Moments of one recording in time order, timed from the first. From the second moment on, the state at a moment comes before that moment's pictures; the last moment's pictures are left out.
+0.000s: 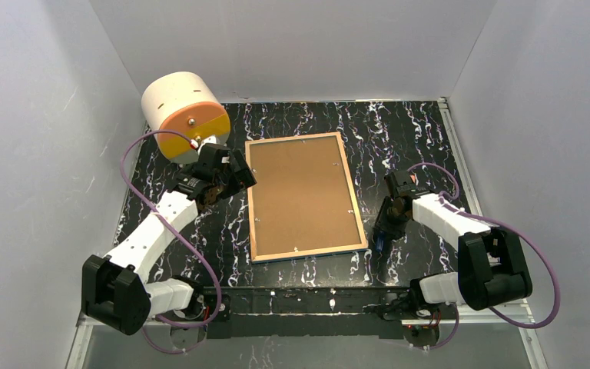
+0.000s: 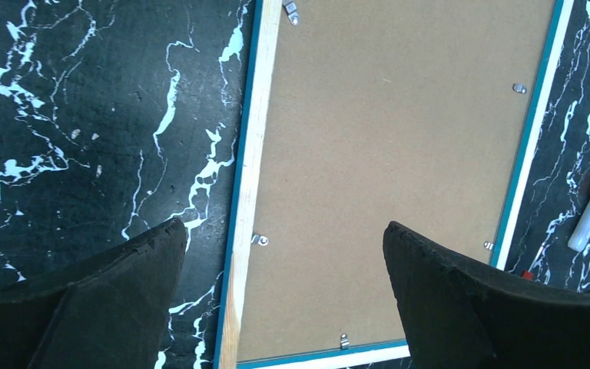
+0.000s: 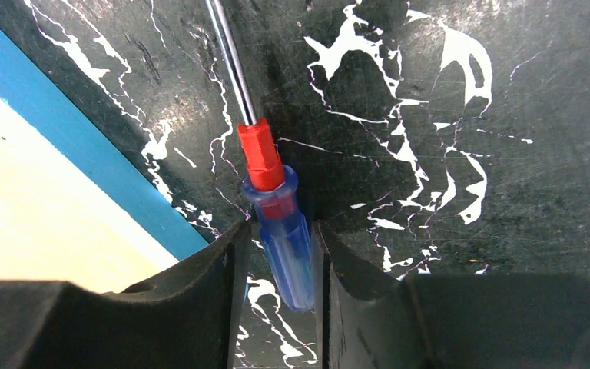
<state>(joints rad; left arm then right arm) -0.39 1.21 0.95 -0.56 -0.14 -0.72 0.29 1.34 0.67 -0.65 -0.02 0.67</state>
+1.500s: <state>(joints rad) -0.39 1.12 0.82 -0.51 -0.06 -0.68 0.35 0.97 0.69 -0.47 -0.13 0.85</state>
